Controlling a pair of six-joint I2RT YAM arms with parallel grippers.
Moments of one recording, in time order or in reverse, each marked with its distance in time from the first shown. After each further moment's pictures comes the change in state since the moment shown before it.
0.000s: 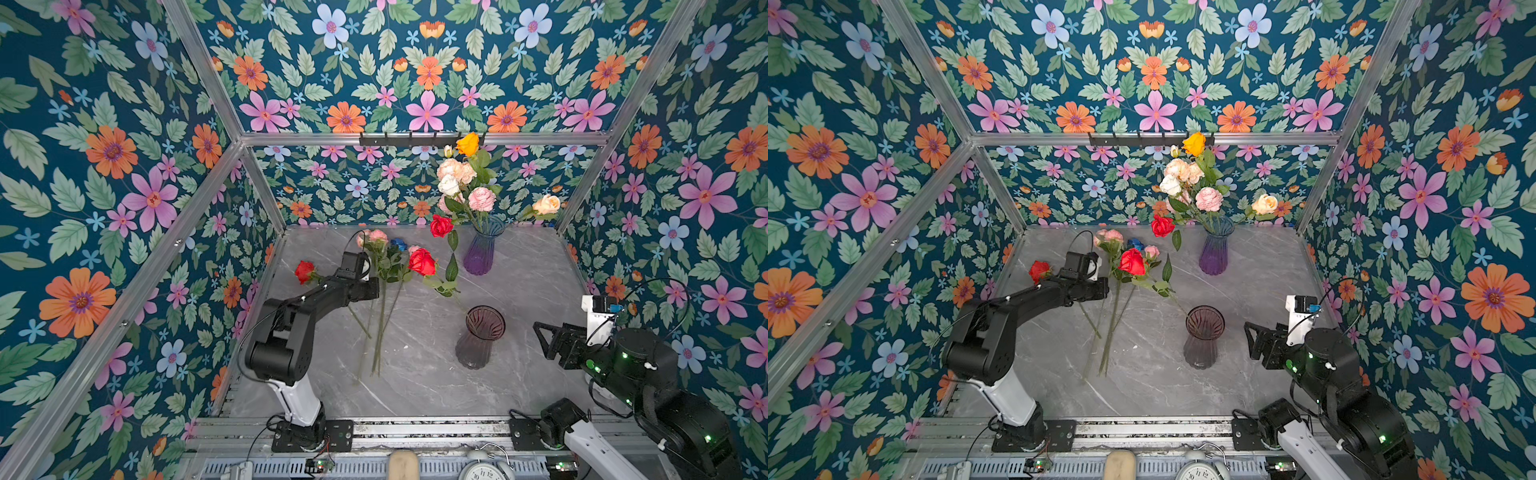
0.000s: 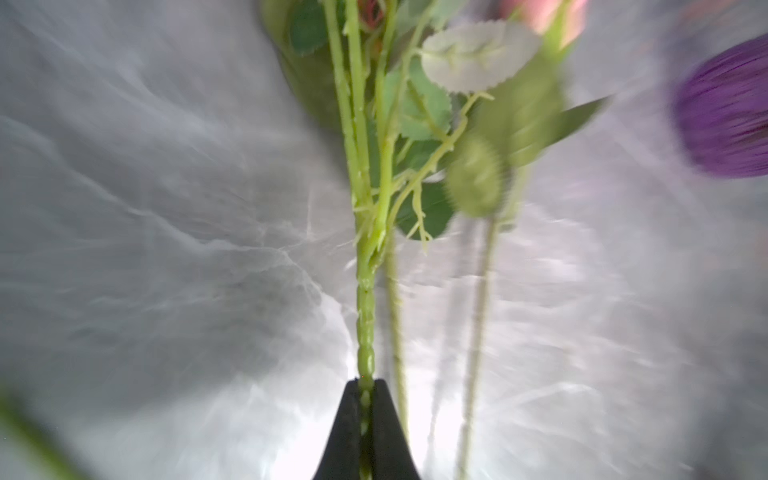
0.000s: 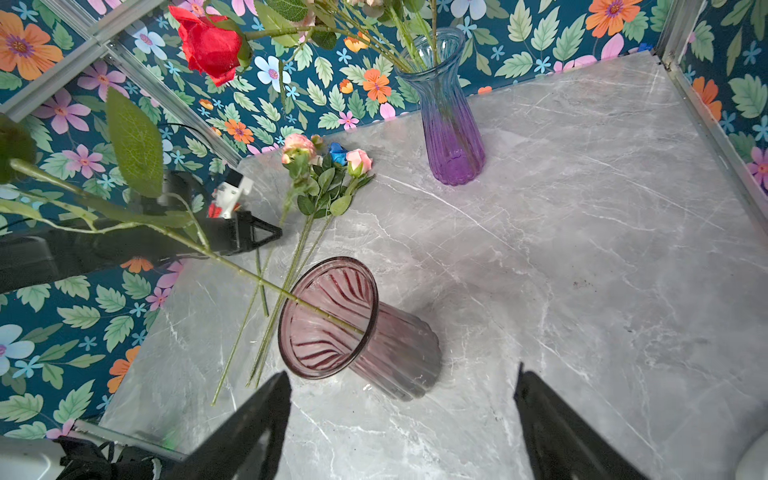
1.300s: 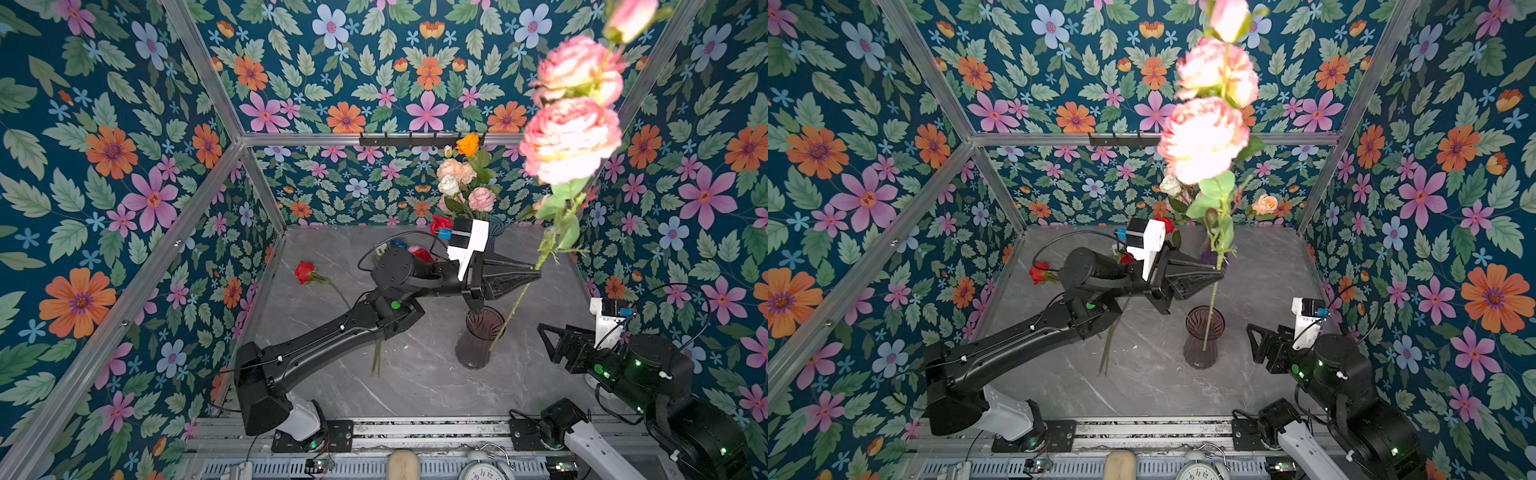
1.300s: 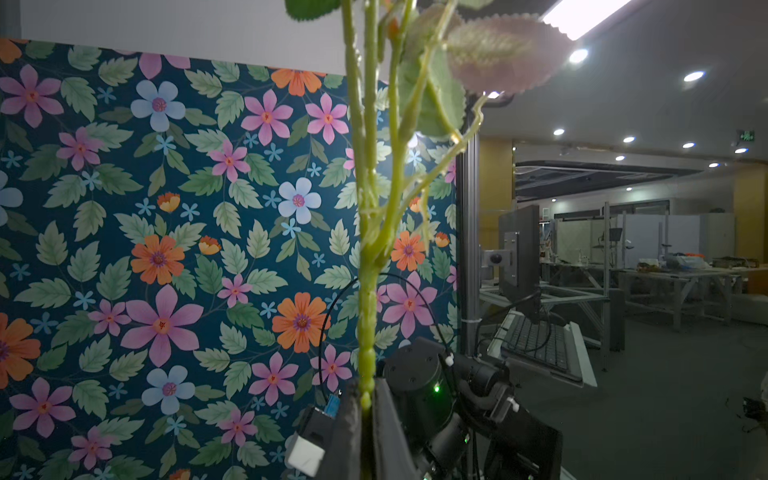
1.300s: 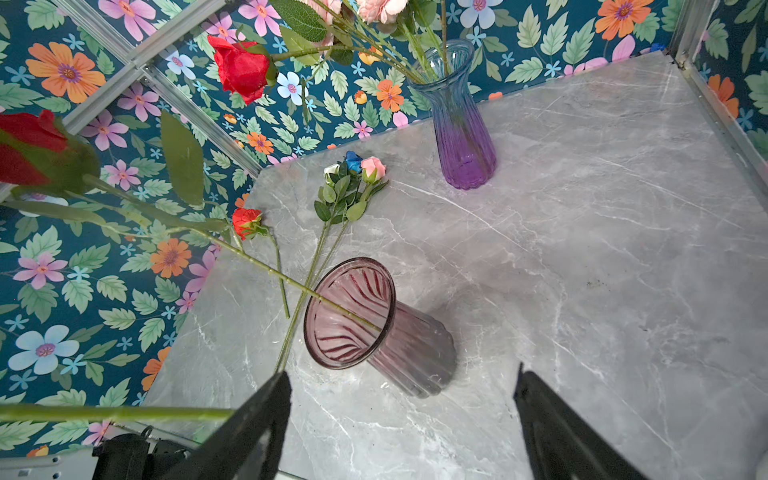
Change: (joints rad) left arm -0.814 -0.105 0.484 0.844 0.477 -0.031; right arm 0.000 -0.017 0.045 -0.028 -0.020 0.028
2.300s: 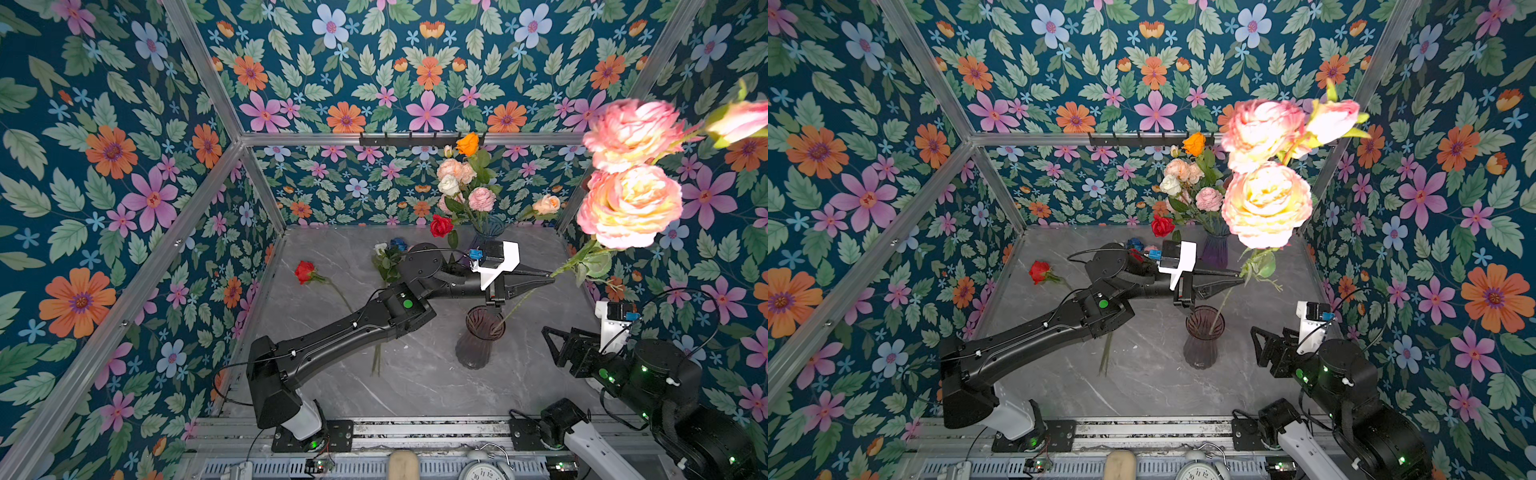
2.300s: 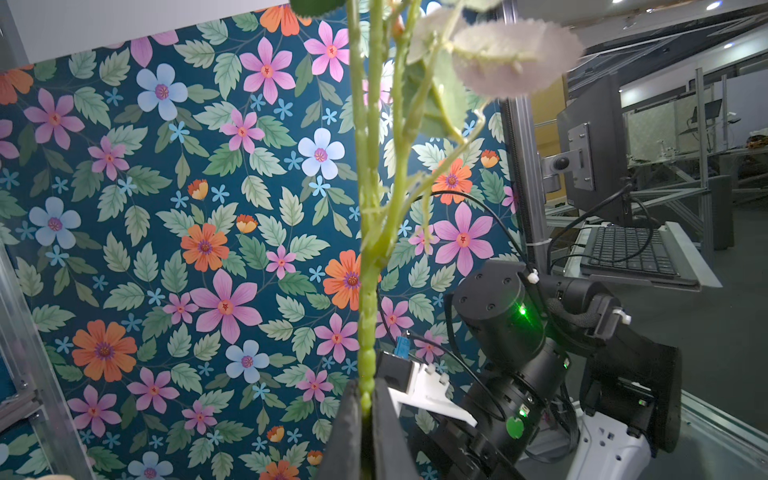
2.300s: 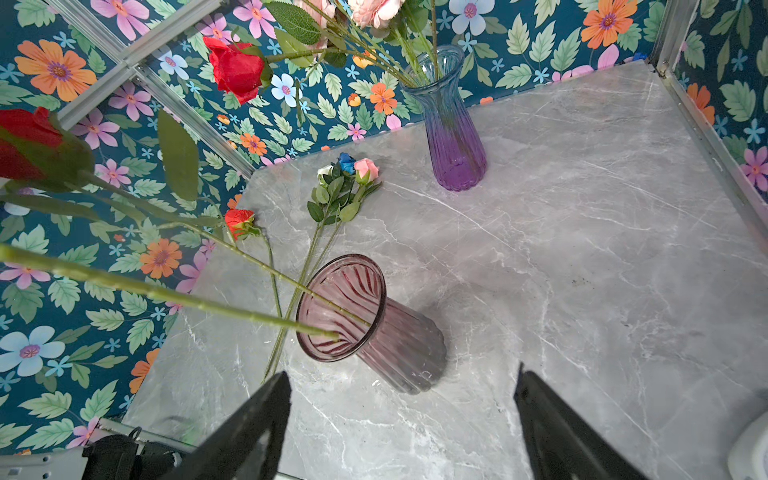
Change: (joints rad) left arm -0.016 0.050 0.065 -0.176 -0.051 0.328; right arm 0.000 -0.012 0.013 -0.025 0.016 -0.011
